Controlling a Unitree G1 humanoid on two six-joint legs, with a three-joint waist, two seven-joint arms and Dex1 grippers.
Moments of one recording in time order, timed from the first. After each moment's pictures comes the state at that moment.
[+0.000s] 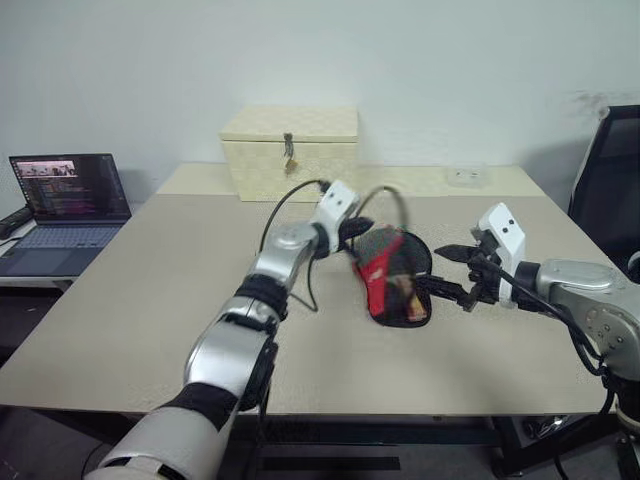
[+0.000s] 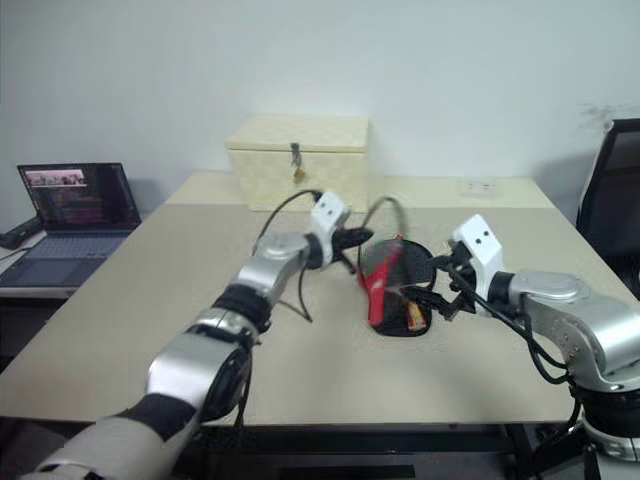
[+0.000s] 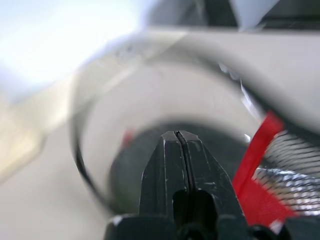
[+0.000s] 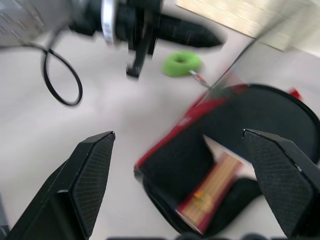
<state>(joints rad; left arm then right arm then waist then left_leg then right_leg) -1.34 0.14 -0.07 1.15 -0.02 -0.07 -0.71 -0.63 -0.76 -0.11 -0.39 0.63 1.10 0.61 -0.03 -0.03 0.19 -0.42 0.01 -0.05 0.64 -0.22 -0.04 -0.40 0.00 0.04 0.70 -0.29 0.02</state>
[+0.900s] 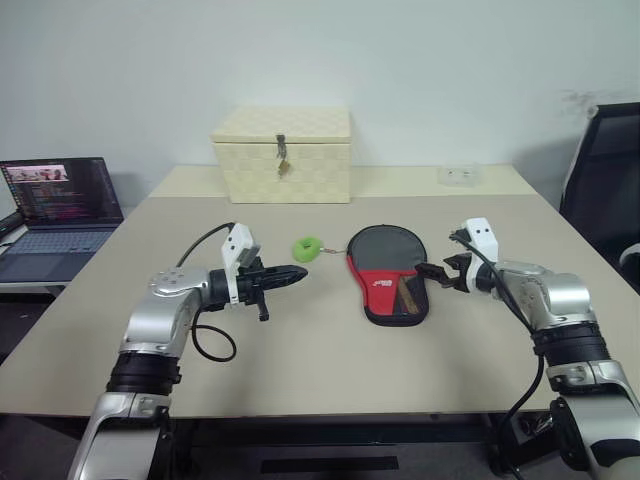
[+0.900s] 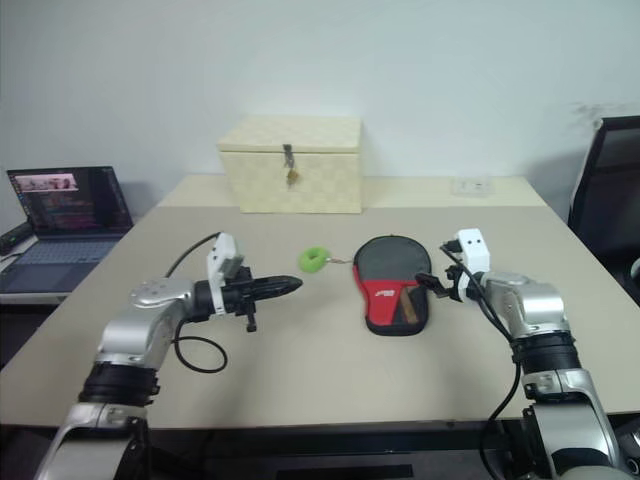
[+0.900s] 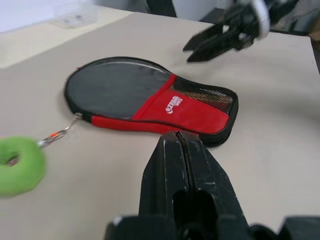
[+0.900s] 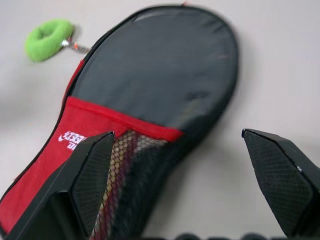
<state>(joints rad) -0.64 0.61 0.08 0.20 -0.36 0.40 -1.17 -0.87 -0.49 -0.01 0.45 0.35 0.81 0.51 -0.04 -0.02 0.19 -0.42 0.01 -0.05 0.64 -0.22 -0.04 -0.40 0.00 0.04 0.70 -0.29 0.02</state>
